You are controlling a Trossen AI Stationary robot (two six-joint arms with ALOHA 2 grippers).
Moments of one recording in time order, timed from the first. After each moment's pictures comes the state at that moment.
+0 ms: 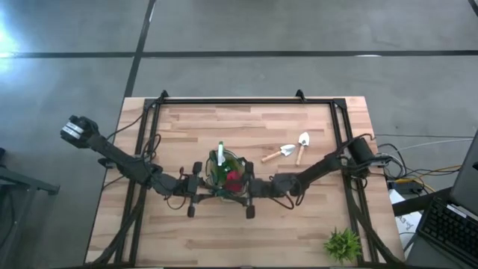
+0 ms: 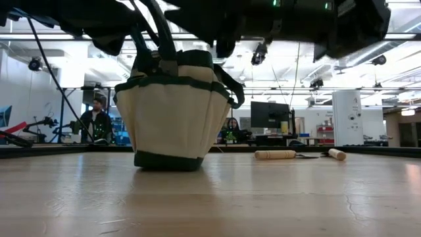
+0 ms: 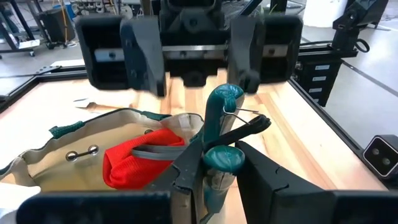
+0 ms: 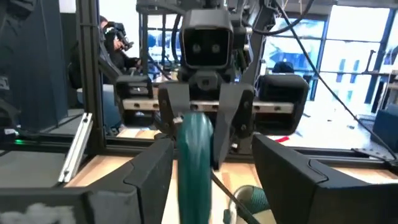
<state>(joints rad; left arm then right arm) -0.50 1.17 0.49 0.47 -0.42 -0.08 0.30 1.97 0.93 1.18 0.27 -0.05</state>
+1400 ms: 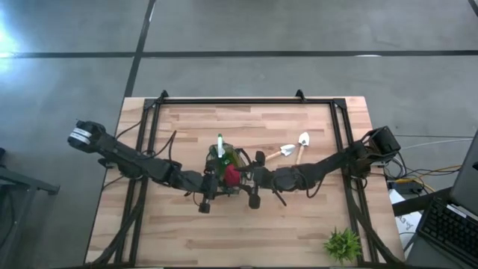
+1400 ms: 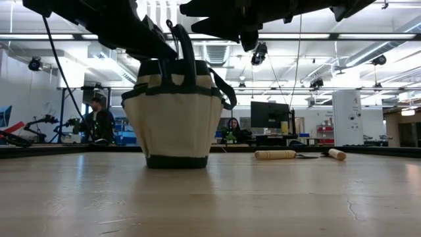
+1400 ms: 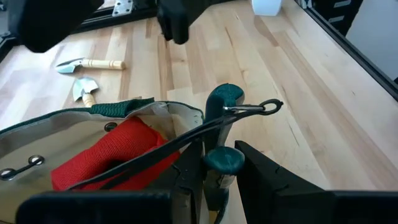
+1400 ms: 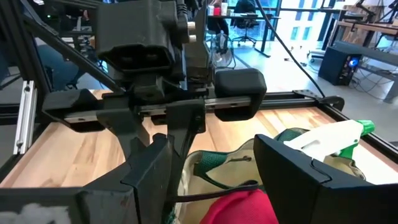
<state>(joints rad) -0.35 1.34 0.74 0.11 -0.24 -0.01 0.29 1.71 0.93 0.63 0.45 0.08</state>
